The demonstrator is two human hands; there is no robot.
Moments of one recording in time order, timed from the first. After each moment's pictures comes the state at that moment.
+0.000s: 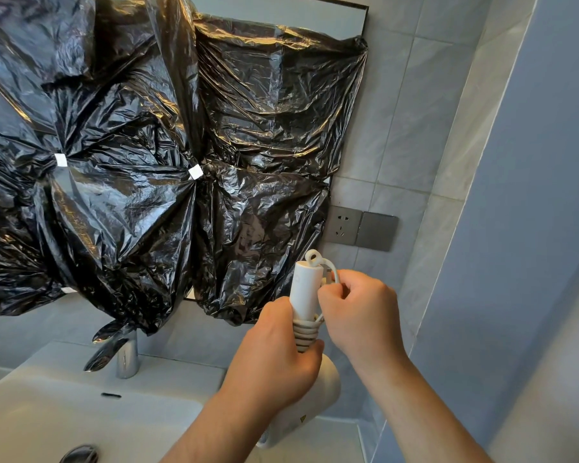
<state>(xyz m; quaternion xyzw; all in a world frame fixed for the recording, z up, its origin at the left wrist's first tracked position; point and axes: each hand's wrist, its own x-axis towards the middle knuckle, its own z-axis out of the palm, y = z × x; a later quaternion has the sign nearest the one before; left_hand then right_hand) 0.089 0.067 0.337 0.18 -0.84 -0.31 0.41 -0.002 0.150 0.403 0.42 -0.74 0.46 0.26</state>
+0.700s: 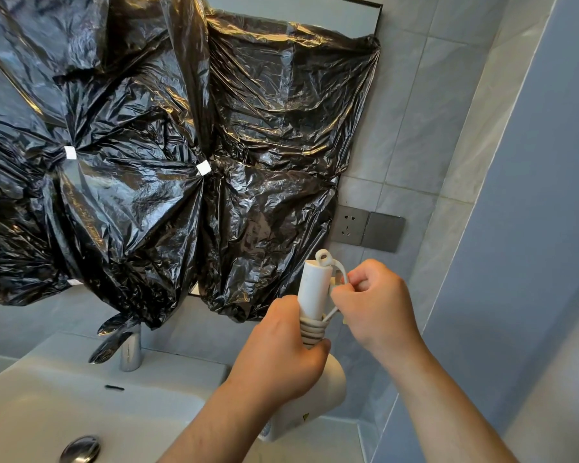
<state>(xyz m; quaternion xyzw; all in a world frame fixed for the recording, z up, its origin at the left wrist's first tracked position) 0.089 0.066 0.344 0.19 -0.85 -0.32 0.38 -0.014 0.152 0.413 0.37 -0.76 0.51 0.14</state>
